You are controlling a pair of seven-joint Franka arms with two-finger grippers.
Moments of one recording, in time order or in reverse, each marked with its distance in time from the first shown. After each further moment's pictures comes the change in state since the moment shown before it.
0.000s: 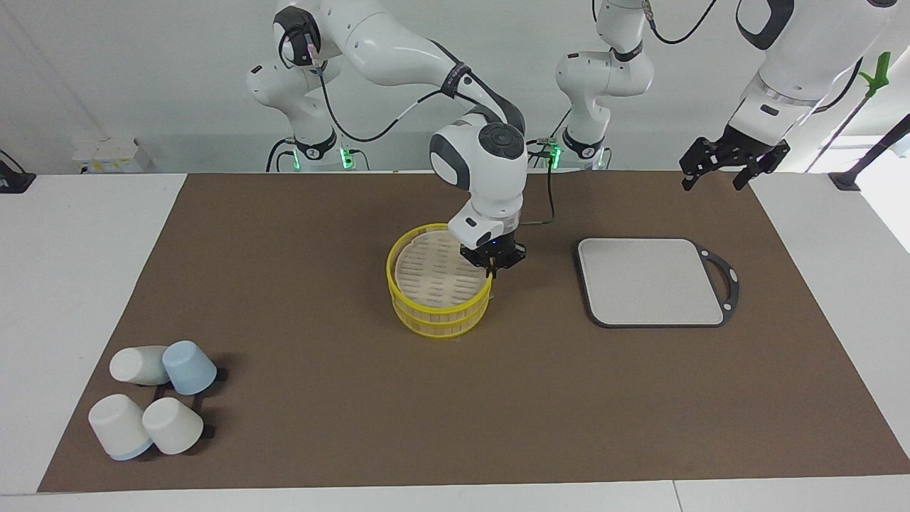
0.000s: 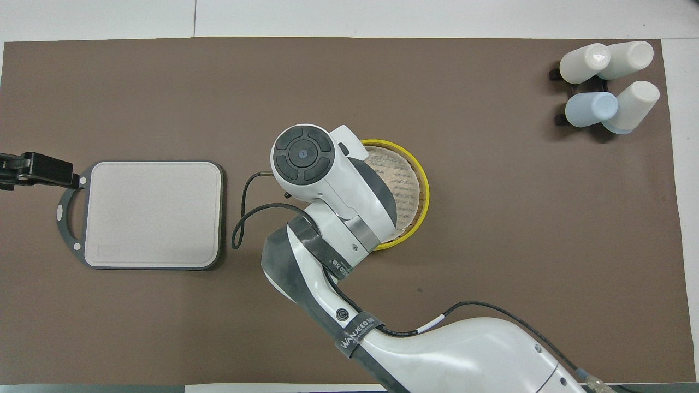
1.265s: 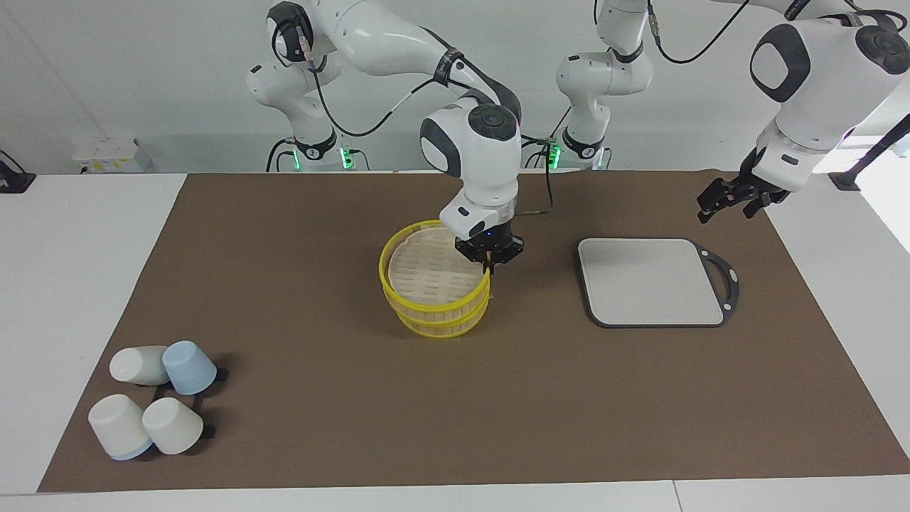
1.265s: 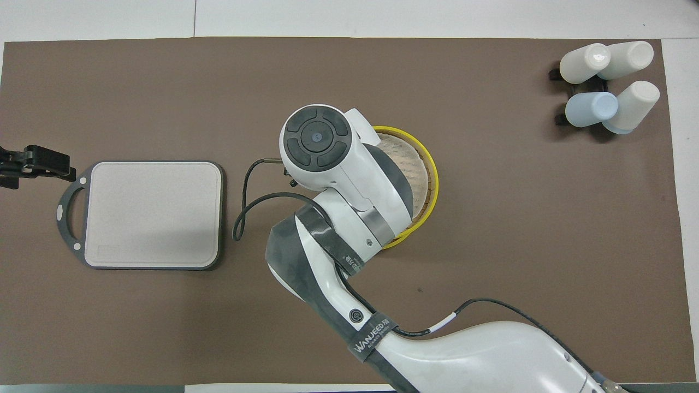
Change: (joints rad) left arm 0.113 0.060 -0.020 -0.071 -0.017 0.099 -0.019; right arm -0.017 -0.023 0.004 0.043 0.000 -0.040 -0.014
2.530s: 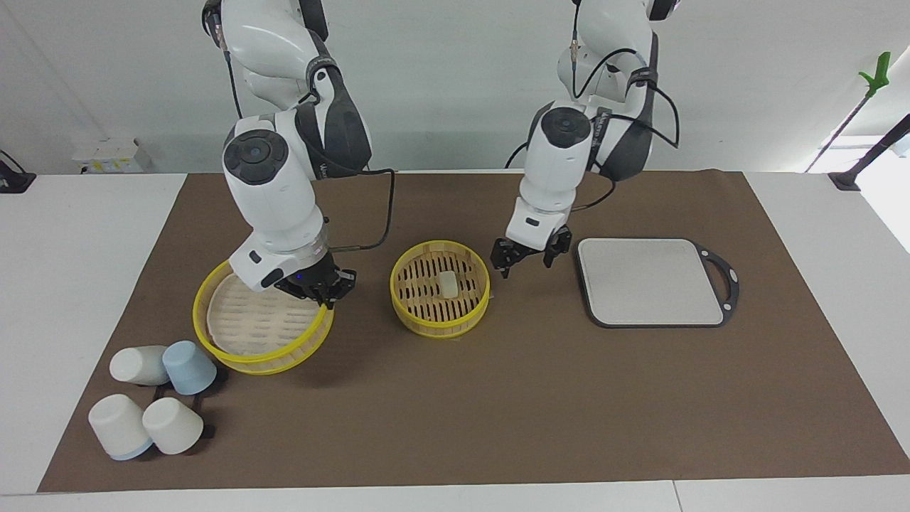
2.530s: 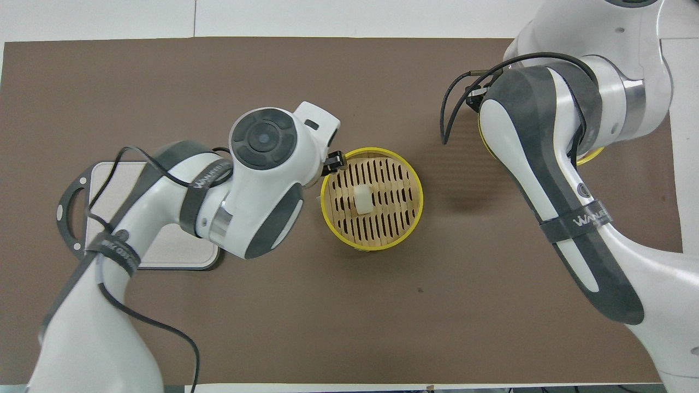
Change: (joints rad) left arm -0.518 0.193 0.002 -0.040 -0.022 0.334 -0.667; right arm -0.423 -0.083 -0.004 0.047 -0.001 -0.217 -0.504
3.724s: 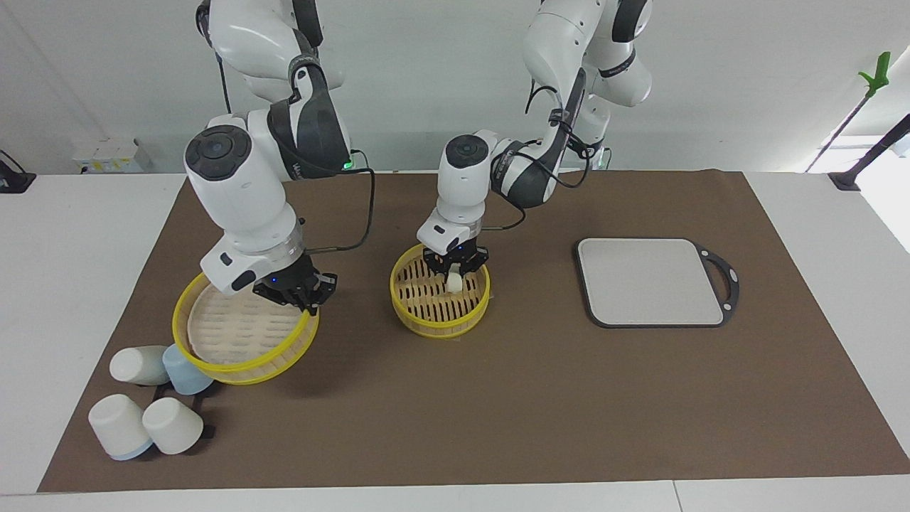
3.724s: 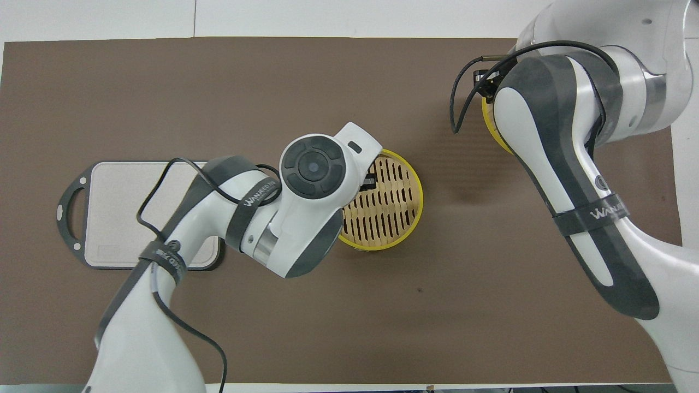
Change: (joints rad) left arm -0.244 0.211 -0.035 -0.012 0.000 0.297 -0.052; right arm -0.066 0.012 -0.001 0.041 0.024 0.002 -0.098
